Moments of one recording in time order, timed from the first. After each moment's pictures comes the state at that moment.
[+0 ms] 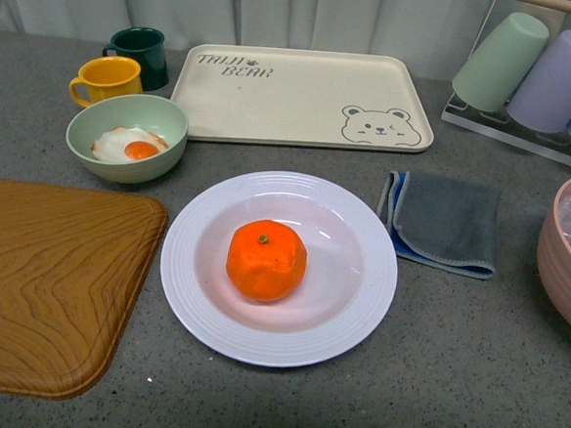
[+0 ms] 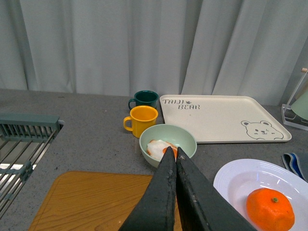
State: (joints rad) left arm 0.00 0.17 0.02 0.17 0.00 -0.01; right arm 0.00 0.00 0.01 0.00 0.00 0.00
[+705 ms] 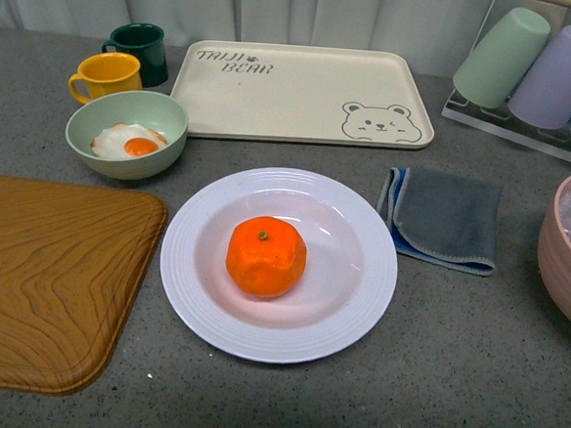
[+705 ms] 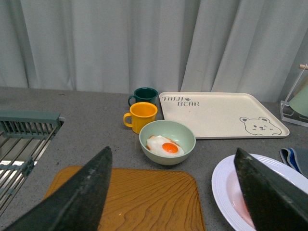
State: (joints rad) left arm 0.00 0.00 0.02 0.00 0.00 -0.01; right arm 0.10 0.48 0.11 0.05 0.02 -0.08
